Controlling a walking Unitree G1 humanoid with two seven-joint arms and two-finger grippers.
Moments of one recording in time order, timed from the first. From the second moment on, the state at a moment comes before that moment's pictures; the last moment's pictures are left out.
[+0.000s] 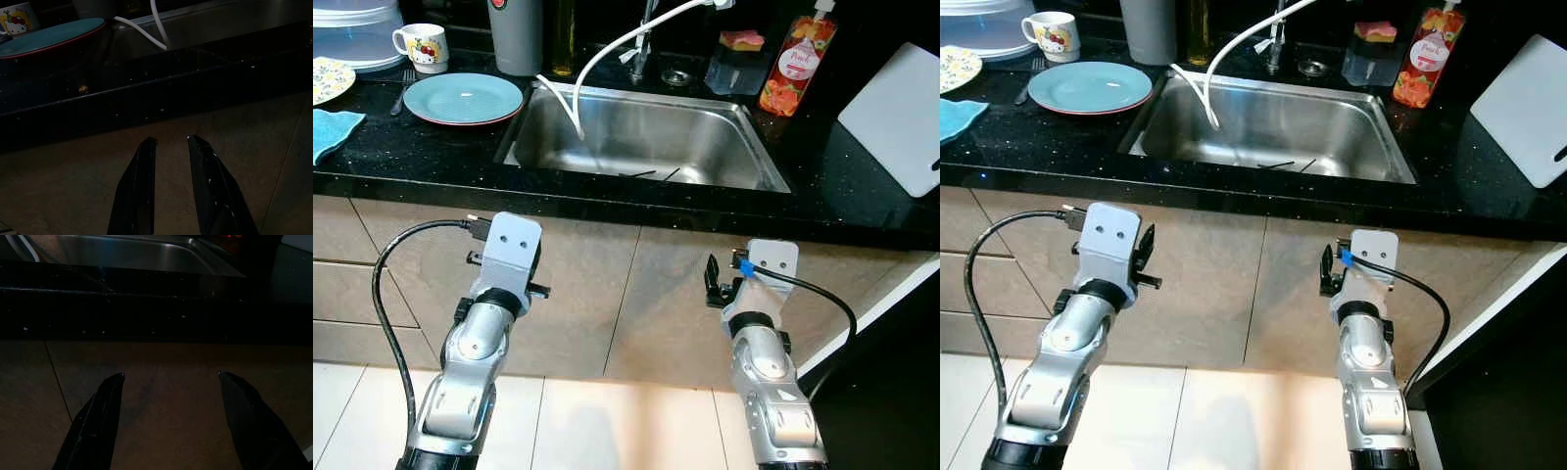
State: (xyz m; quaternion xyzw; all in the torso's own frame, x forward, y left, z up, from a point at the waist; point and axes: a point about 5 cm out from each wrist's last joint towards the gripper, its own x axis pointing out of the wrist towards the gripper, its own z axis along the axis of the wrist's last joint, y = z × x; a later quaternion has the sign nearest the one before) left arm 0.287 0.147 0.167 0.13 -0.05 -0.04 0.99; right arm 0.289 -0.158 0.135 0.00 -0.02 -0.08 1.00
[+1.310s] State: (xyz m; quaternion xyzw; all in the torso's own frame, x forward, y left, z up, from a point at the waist) left arm 0.308 0.147 0.263 0.12 -0.20 0.01 0.97; right arm 0.304 -0.176 0.238 0.01 -0.19 -0.12 0.97
